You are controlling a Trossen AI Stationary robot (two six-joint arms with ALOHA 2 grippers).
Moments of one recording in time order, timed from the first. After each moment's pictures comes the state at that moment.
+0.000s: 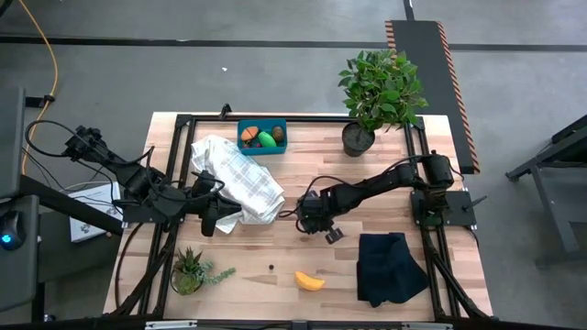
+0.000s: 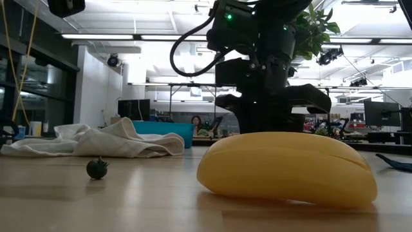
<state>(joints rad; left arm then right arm) -0.44 0.86 0.83 -0.45 -0.54 -0.95 0.13 1.96 1.25 -0.56 -0.04 -0.45</state>
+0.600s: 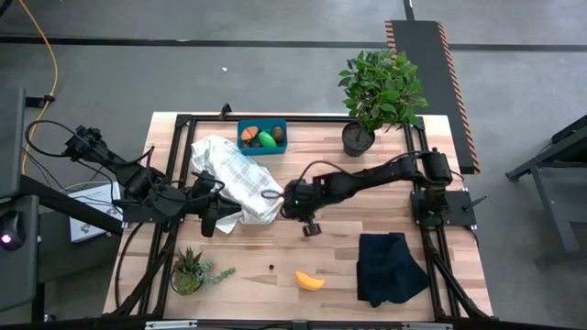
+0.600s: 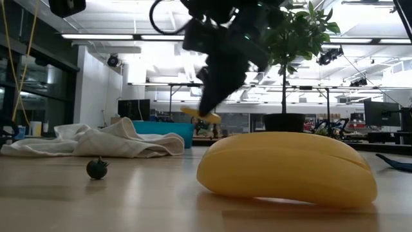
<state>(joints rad) -0.44 0.86 0.83 -0.45 -0.54 -0.92 0.08 1.96 1.43 -0.52 -0.06 -0.23</state>
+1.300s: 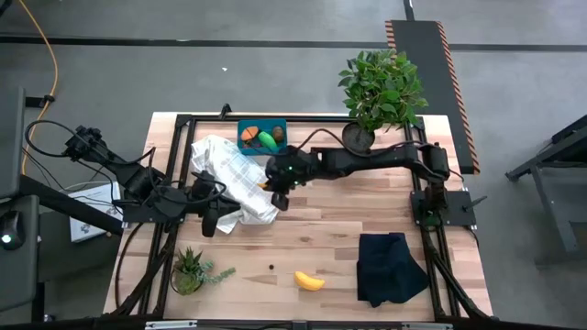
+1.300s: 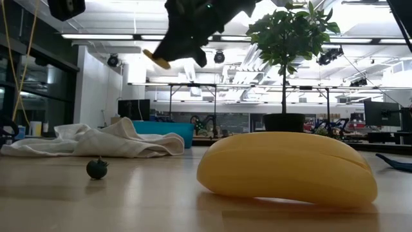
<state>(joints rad) -0.44 0.86 0.83 -0.50 -0.56 -0.89 -0.04 1.96 1.64 -0.34 -0.10 0.20</state>
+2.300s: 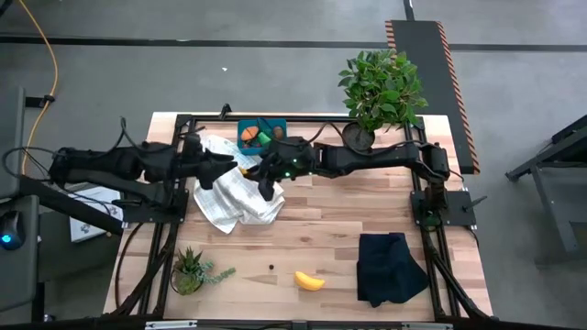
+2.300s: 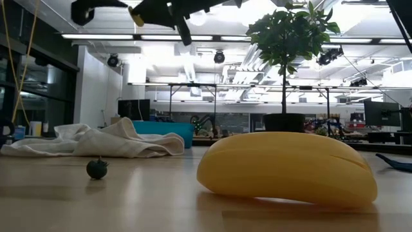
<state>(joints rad) 0.00 0.68 0.83 -0.42 -0.40 -0.82 -0.05 1.96 1.69 -0.03 -0.07 0.39</state>
